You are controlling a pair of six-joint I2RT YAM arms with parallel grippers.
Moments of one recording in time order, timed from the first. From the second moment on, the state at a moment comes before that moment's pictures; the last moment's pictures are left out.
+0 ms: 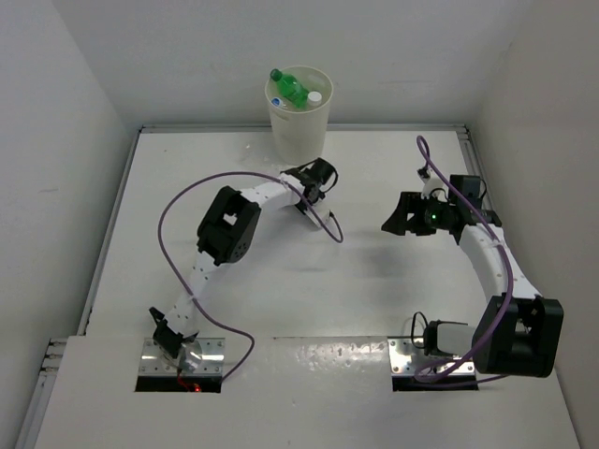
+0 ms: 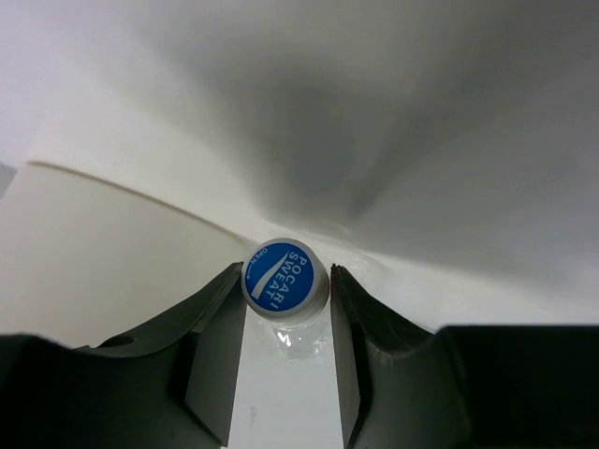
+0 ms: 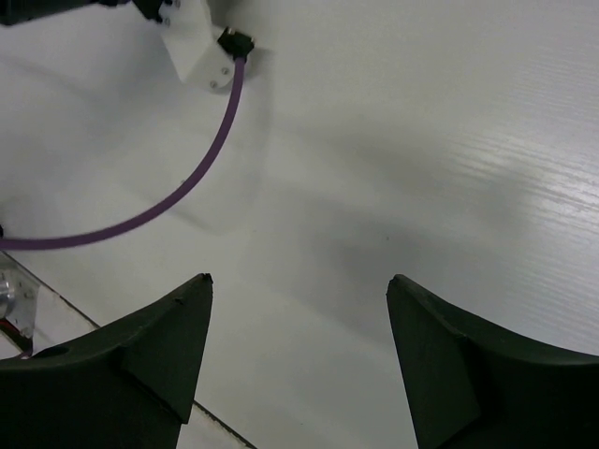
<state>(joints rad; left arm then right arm) -0.64 2.44 1.97 -0.58 -0.45 1.80 -0.11 1.24 0.81 -0.48 -0.63 -0.01</state>
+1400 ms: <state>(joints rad) -0.30 2.02 2.18 0.13 0.29 -0.04 -0.06 1.31 0.85 -0.42 -0.67 0.09</state>
